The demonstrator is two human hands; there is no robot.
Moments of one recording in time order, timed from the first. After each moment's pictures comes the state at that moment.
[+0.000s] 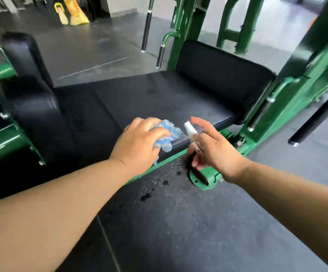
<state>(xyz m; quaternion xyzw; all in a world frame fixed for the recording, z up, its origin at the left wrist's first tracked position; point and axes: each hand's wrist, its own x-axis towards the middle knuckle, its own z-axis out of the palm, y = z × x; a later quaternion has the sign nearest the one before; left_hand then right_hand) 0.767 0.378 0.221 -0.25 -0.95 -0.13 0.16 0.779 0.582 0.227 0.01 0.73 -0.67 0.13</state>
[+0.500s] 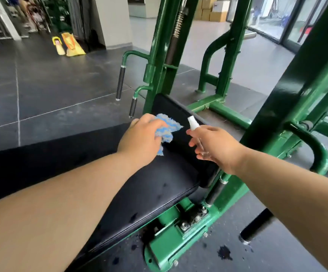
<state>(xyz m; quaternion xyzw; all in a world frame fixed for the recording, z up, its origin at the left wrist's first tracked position) 0.551 0.571 0.366 -0.12 -0.96 -0.21 0.14 0.562 0.759 0.379 0.06 0.75 -0.64 0.14</state>
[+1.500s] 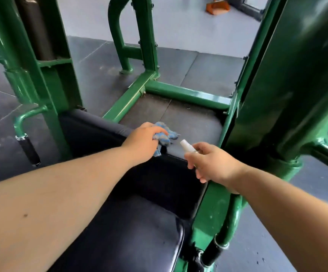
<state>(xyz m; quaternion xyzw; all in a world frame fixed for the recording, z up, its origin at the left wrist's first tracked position) 0.233 0.750 0.251 -0.33 -0.91 -0.23 -0.12 0.390 0.883 0.281 0.26 0.74 -0.61 0.09</state>
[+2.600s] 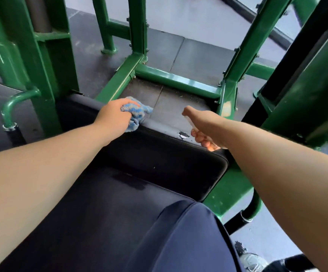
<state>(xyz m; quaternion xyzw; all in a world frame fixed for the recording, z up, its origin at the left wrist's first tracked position) 0.134 0.657 0.254 -0.16 -0.78 -0.53 -0.29 0.292 0.824 0.322 0.46 0.75 -0.44 0.18</state>
